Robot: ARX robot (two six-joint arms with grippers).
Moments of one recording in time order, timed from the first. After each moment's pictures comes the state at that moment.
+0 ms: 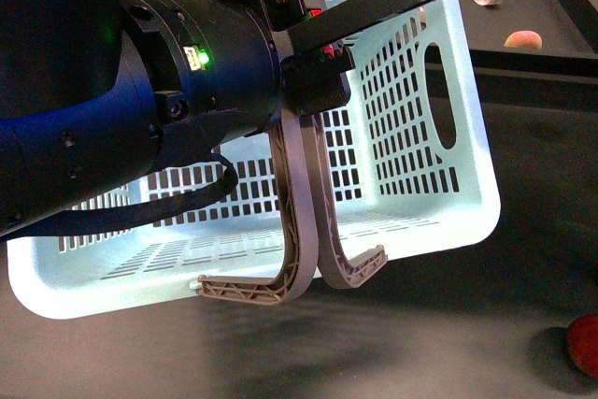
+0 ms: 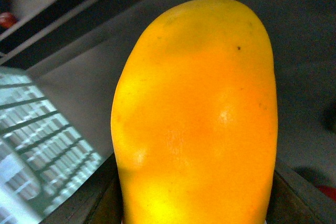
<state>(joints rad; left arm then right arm) -0.57 1.71 0.63 0.86 -0.03 -0.57 -0.24 1.79 0.64 0.47 -0.27 0.39</state>
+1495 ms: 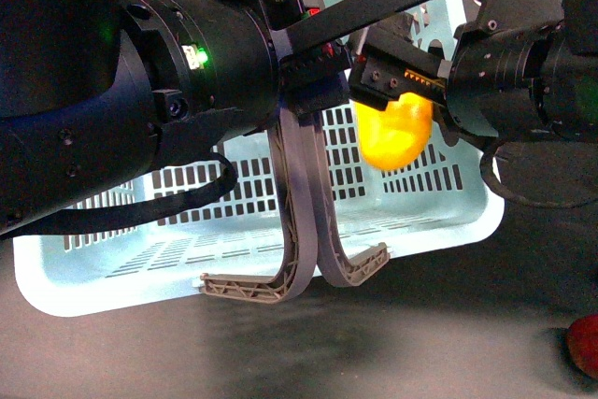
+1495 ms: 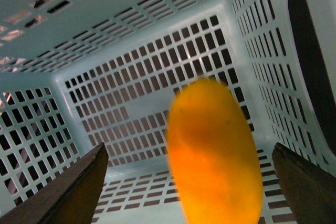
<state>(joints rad) -0.57 1.71 0.63 0.86 -0.03 -0.57 0.39 1.79 0.77 0.47 -0.03 0.56</state>
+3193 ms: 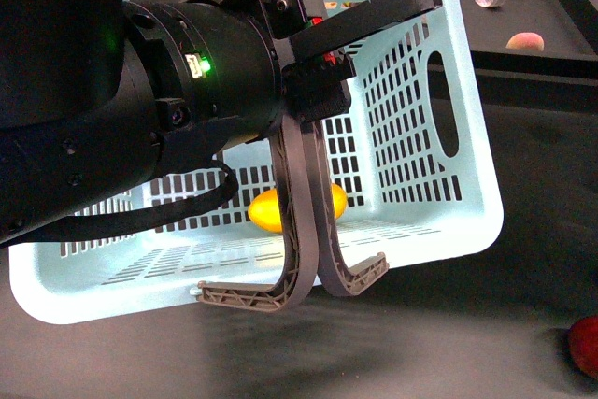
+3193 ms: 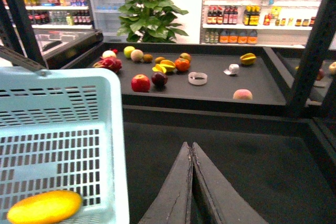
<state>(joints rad) -0.57 1.71 0.63 0.85 -0.03 -0.57 0.03 0.58 0.05 0.52 0.01 0.00</state>
